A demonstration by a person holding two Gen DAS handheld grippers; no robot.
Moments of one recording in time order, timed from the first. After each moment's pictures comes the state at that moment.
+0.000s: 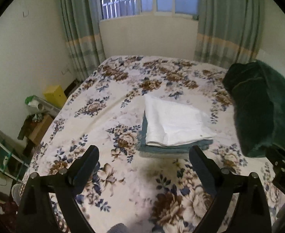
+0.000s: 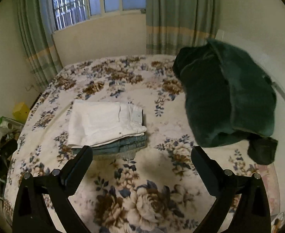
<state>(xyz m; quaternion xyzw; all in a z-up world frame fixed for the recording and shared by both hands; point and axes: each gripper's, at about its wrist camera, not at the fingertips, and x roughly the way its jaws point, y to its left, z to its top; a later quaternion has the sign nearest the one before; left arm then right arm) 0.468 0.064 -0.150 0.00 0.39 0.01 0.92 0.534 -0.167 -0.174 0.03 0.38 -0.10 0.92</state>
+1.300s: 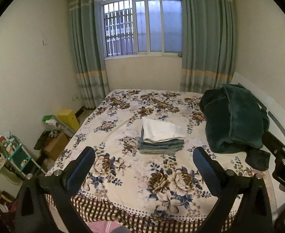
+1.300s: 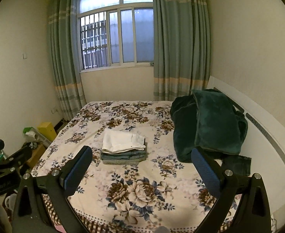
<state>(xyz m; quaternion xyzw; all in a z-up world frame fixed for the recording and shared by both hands) 0.165 0.059 0.014 0.01 0.27 0.00 0.96 0.147 -0.150 0.072 0.01 0.24 -0.05 0.97</state>
